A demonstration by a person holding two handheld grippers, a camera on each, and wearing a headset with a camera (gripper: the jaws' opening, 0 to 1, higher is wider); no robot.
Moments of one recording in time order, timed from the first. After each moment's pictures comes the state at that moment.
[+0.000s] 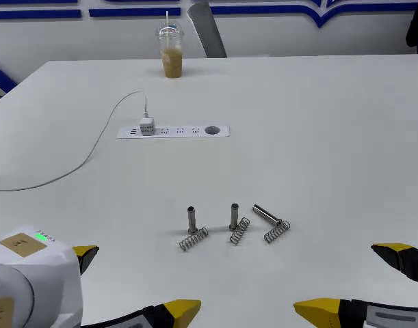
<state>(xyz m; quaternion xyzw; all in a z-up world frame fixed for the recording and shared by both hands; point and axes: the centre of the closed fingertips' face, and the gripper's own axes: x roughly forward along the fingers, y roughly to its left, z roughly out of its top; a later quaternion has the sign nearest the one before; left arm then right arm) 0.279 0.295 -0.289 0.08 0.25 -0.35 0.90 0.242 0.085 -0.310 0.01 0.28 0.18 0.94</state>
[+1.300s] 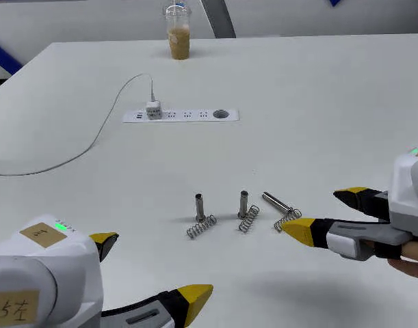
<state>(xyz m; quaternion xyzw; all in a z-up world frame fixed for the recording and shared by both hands) 0.287 0.287 -0.300 0.08 0.25 -0.36 0.90 0.331 0.085 -0.320 -0.01 0.27 0.20 0.94</state>
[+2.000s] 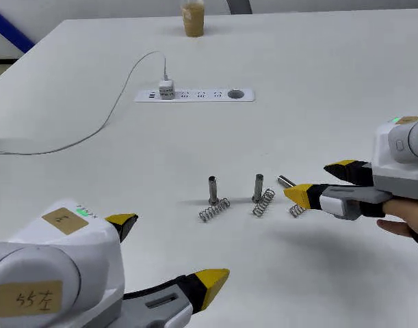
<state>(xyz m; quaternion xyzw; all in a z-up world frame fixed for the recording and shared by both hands) 0.289 0.281 -0.308 0.09 0.24 -0.36 0.89 0.376 0.092 -0.342 -0.02 0.28 0.21 0.94</state>
